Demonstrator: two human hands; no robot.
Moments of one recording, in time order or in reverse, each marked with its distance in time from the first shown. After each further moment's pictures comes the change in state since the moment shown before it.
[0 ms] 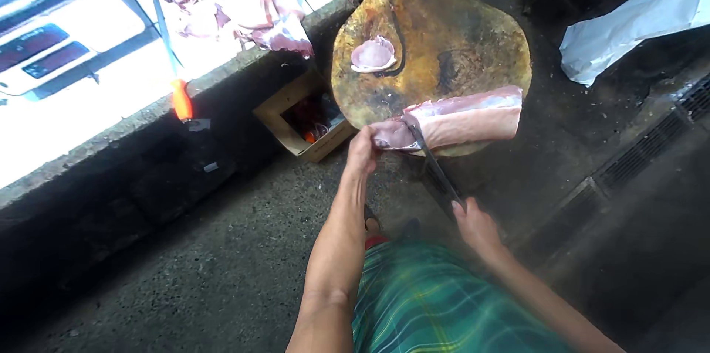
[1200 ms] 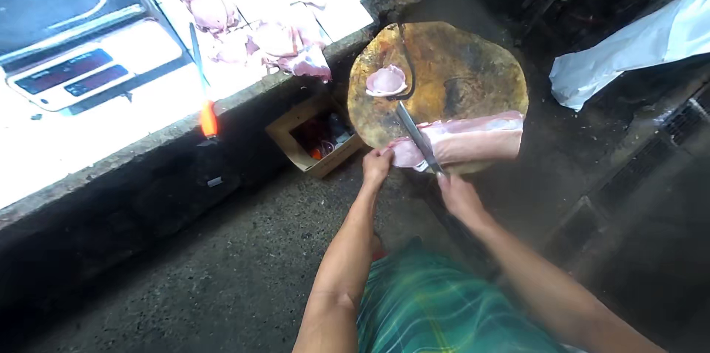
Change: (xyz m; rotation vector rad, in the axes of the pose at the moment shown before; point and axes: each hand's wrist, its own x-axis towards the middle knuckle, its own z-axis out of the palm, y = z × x) left_hand 0.014 -0.004 -0.015 0.590 0.117 0.041; right_hand 0.049 -0.100 -0.046 0.134 0.187 -0.188
